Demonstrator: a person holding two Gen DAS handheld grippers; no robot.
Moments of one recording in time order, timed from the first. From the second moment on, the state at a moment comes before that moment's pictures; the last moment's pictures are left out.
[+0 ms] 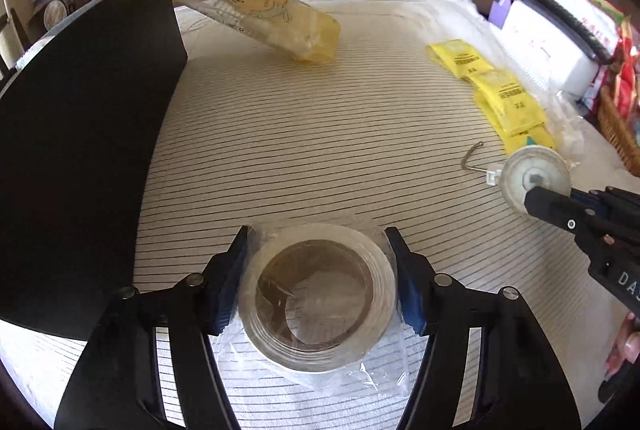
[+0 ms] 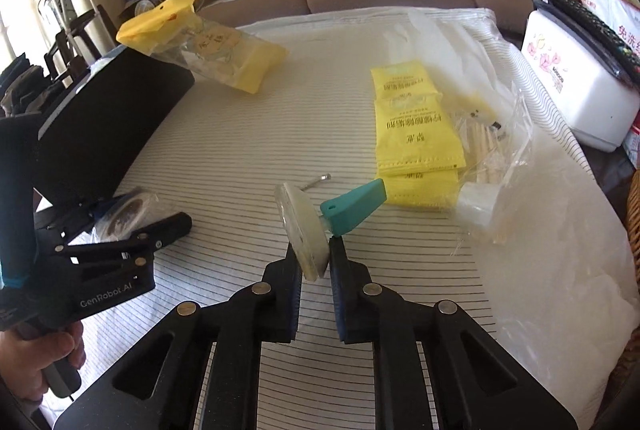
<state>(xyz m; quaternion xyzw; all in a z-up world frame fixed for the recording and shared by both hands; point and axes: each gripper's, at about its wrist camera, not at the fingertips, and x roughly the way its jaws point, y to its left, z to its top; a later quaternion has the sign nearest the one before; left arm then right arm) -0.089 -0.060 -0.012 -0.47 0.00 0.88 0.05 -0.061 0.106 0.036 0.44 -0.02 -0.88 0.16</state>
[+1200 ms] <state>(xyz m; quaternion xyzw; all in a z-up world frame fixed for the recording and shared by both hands) 0.013 -0.158 0.074 -0.42 -0.11 0.90 0.09 -0.046 0.074 0.062 0.43 -0.11 -0.87 0.21</state>
